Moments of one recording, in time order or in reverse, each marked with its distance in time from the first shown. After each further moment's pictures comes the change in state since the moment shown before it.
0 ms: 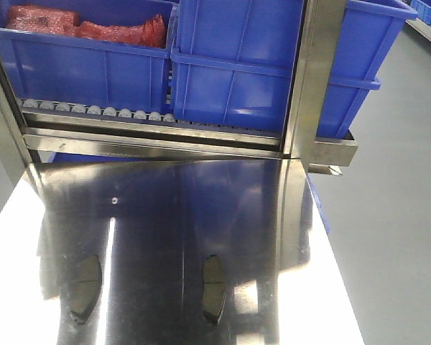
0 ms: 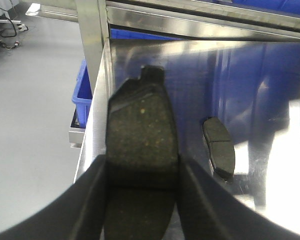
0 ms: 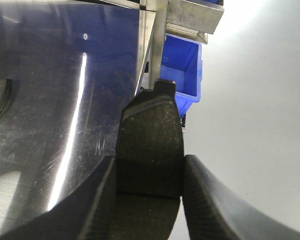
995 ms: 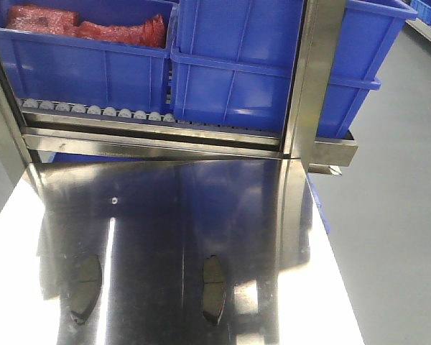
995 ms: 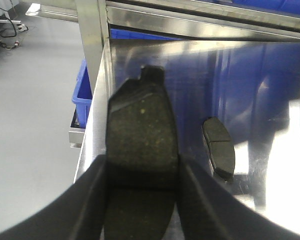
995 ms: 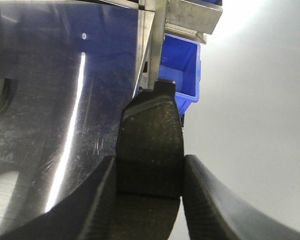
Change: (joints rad) left arm 0.000 0.000 0.000 0.000 0.000 0.000; right arm 0.000 0.000 0.000 -0.006 0.001 0.000
